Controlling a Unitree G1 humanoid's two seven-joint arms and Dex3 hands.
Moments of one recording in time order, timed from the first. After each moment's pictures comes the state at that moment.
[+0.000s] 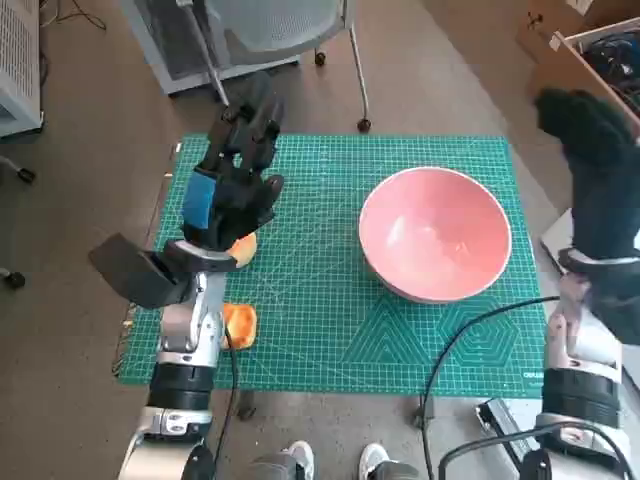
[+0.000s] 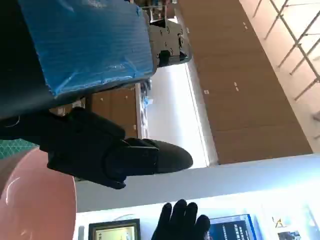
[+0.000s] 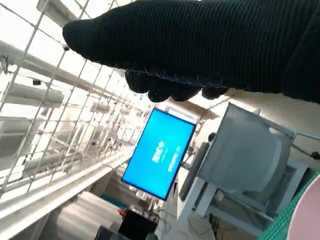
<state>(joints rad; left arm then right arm) -0.56 0.07 0.13 0.37 -0.31 -0.33 -0.39 -0.64 -0.34 -0.26 0.59 0.22 -0.70 0.34</state>
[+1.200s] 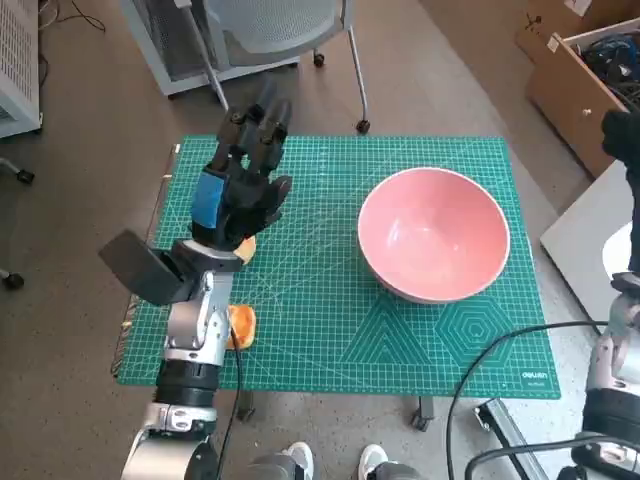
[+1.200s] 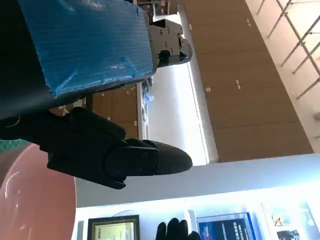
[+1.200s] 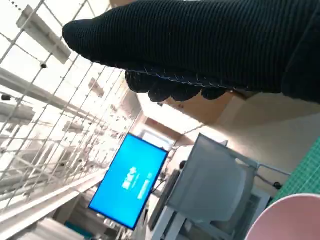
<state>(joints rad) -0.59 0.06 0.13 0.43 -0.31 -0.36 -0.40 -0.58 -0.44 -0.33 0.65 0.19 -0.73 0.30</state>
